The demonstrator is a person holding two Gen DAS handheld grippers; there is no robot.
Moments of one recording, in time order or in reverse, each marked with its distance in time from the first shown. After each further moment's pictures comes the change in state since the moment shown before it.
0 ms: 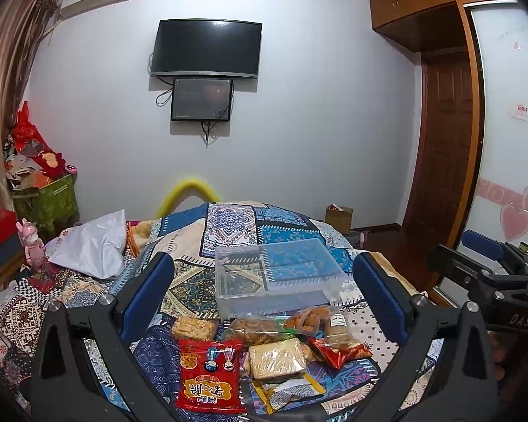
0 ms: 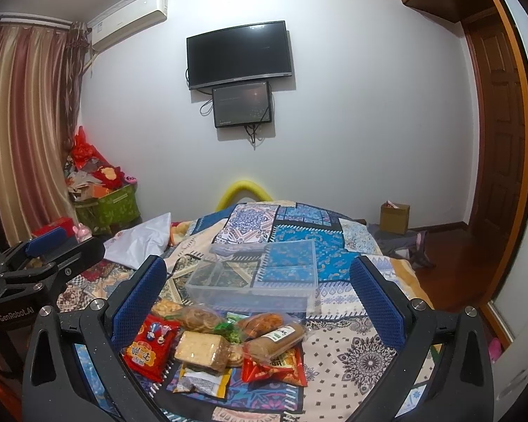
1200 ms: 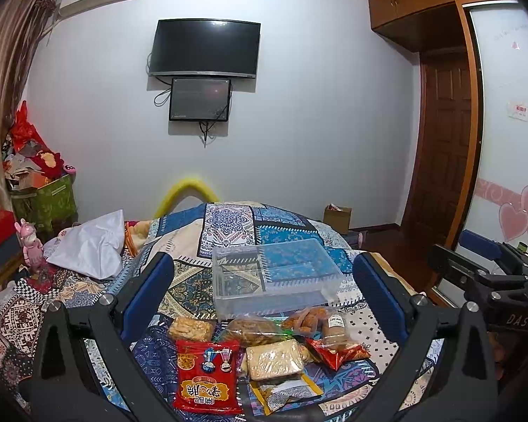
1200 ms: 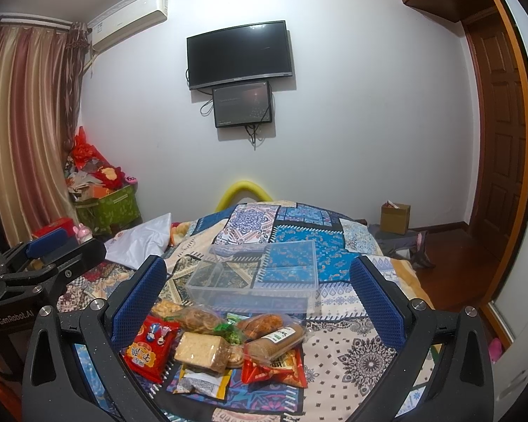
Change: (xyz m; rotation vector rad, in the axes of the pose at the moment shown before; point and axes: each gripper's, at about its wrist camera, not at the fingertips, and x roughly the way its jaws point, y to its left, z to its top) left arm 0.006 0.002 0.003 -0.005 0.003 -0.009; right arm 0.000 0.000 0.000 0.002 -0.001 0.001
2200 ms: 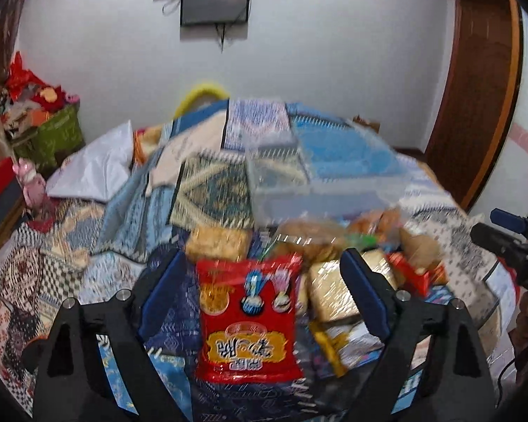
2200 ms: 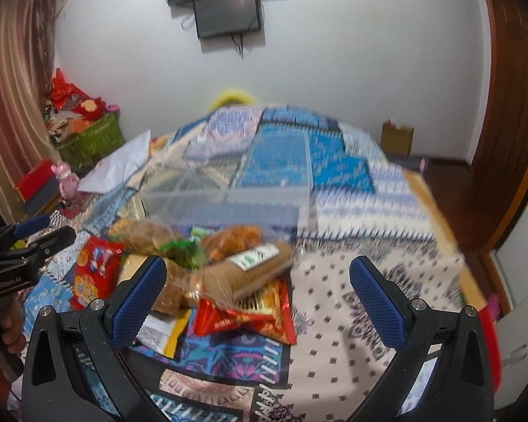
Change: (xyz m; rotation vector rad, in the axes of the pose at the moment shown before) left arm 0.105 0.056 -0.098 -0.011 0.399 0.075; right arm 0.090 -0.037 -0.074 0.029 0.375 -0.009
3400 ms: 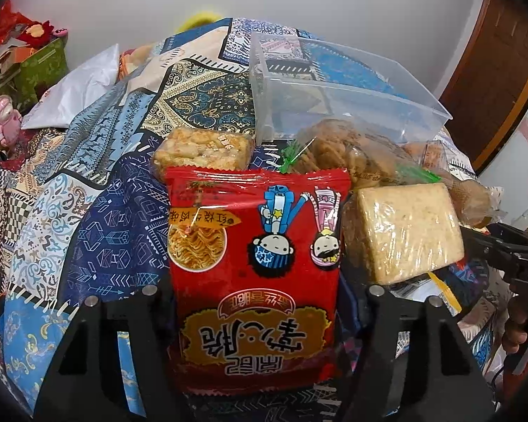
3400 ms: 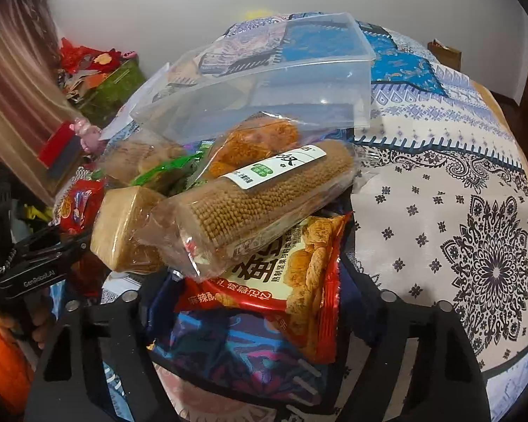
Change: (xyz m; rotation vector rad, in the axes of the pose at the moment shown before) left arm 0.079 0.015 -0.042 -0.088 0.236 -0.064; right arm 0.078 -0.002 -0.031 0.041 0.291 0.193
